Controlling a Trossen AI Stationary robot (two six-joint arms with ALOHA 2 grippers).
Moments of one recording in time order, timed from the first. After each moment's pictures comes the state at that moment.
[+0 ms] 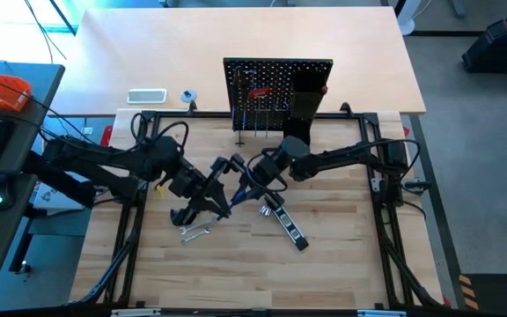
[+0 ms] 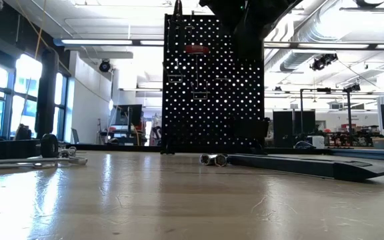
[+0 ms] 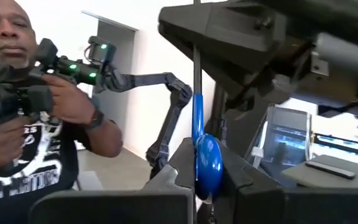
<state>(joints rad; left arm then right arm) -0.12 1.24 1.05 0.40 0.60 0.33 -0.06 1.93 1.29 1.09 -0.89 0.19</state>
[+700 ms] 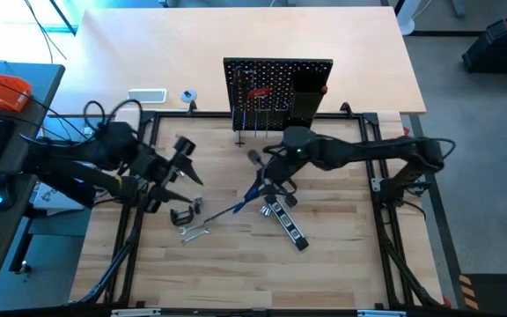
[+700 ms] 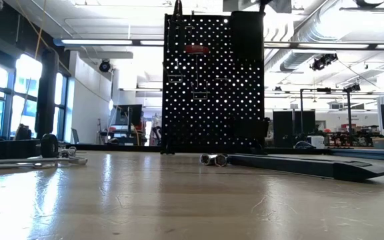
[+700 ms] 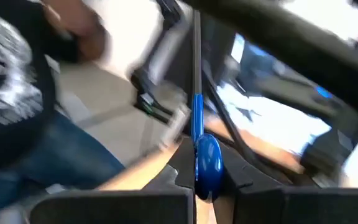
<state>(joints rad) -0.12 0.93 1.05 0.06 0.40 0.20 -0.06 1.60 1.29 0.15 -0.72 -0.24</state>
